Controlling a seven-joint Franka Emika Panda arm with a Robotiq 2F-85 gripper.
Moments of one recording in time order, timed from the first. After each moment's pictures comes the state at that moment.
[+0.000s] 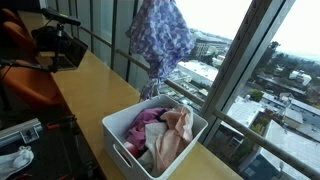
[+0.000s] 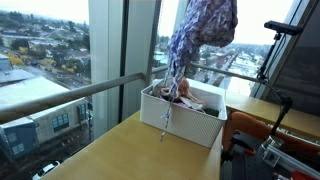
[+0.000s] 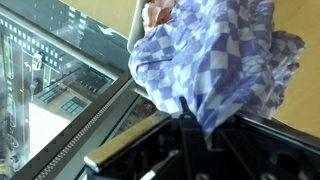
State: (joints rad) arm -0.04 -0.13 0.01 -1.67 -0.19 1.87 -0.54
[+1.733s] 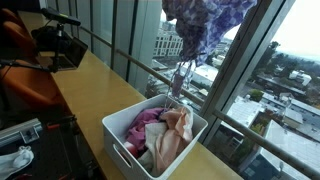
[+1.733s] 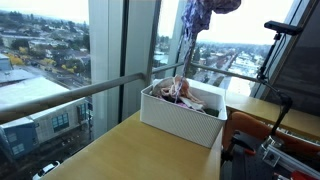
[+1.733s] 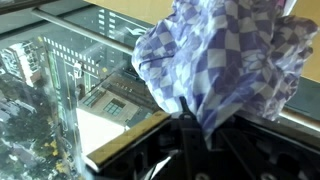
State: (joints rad) arm -0.08 0.06 -0.08 -1.17 -0.22 1.68 -0.54
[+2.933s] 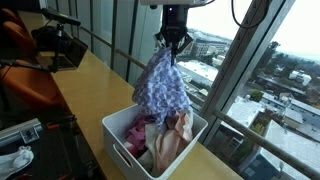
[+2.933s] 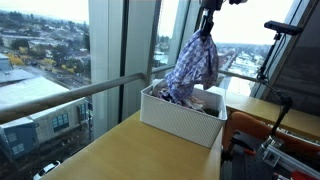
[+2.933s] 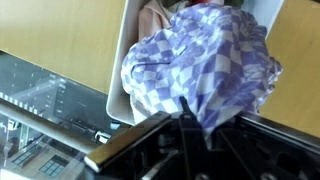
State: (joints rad) arm -0.05 0.12 -0.06 -1.74 -0.21 1.94 -0.49
